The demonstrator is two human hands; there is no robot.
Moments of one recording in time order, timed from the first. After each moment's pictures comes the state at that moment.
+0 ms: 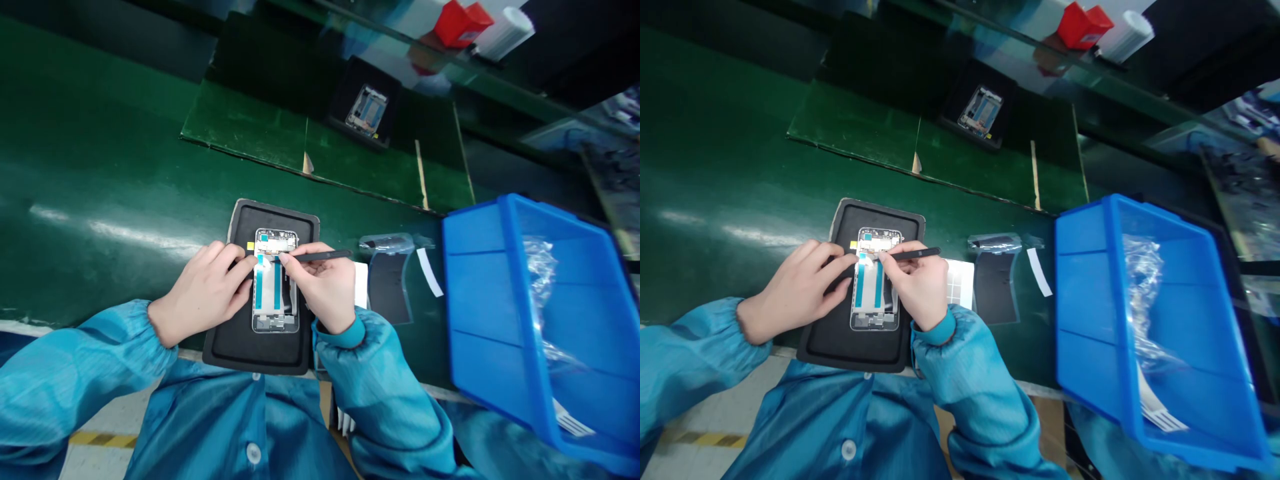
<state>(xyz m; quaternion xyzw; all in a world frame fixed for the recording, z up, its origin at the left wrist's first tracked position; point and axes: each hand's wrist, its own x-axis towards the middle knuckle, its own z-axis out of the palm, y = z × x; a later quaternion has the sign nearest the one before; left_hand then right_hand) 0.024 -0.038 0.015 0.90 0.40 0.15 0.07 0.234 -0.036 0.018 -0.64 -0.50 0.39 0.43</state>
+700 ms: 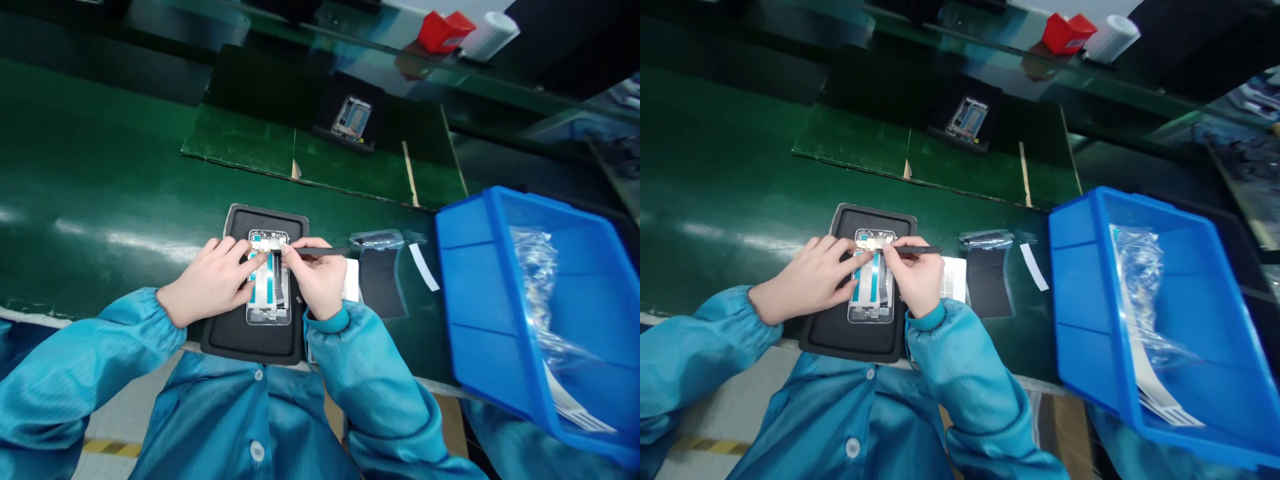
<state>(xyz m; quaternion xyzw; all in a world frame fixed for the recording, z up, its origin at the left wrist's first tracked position) 0.036 -0.027 0.035 0.92 0.38 0.03 0.04 0.239 -0.034 0.005 -0.61 -0.45 0.39 0.52</state>
